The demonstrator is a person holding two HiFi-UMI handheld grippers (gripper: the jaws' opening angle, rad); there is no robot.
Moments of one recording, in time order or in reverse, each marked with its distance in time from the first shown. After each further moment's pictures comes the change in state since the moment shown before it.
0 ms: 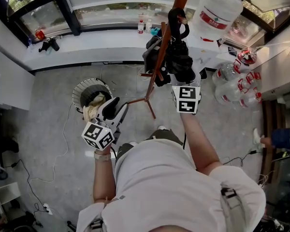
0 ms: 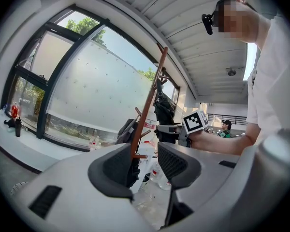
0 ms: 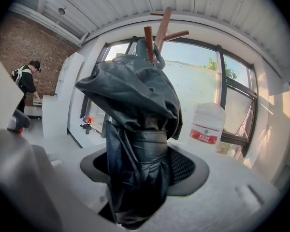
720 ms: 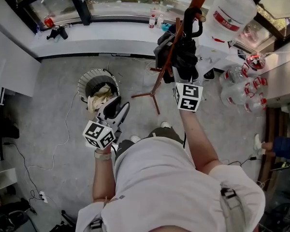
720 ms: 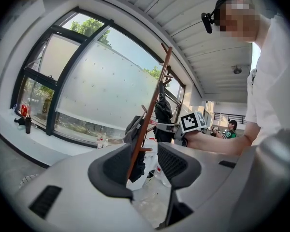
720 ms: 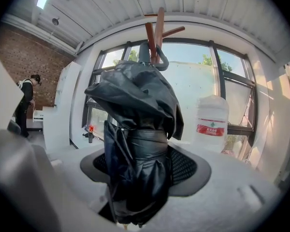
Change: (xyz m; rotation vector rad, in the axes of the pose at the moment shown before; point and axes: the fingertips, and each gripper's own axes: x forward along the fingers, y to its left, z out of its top) left arm -0.029 0.006 -0.018 -0.022 0.022 0.077; right arm 0.017 0.021 -0.013 0.097 -0.052 0.023
